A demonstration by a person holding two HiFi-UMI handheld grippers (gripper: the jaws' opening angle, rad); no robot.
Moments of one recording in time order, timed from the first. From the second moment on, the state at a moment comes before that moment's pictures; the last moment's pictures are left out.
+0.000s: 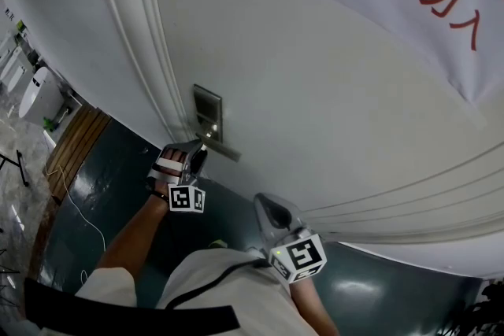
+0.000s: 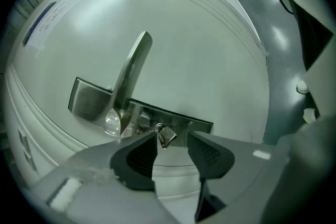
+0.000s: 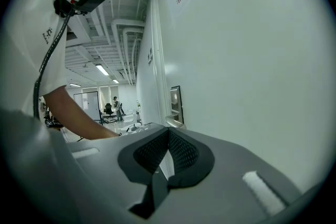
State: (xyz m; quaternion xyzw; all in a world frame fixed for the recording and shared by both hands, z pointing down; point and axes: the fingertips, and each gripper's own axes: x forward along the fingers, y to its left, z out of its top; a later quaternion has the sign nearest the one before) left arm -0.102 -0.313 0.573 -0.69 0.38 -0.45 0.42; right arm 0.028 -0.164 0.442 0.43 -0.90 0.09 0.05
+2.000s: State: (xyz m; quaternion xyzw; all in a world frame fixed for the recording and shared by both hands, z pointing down) left arm -0.111 -0.327 0.560 -0.83 0.52 -0.18 -0.07; right arm 0.057 -0.151 0.448 0.45 -0.89 0.09 0.05
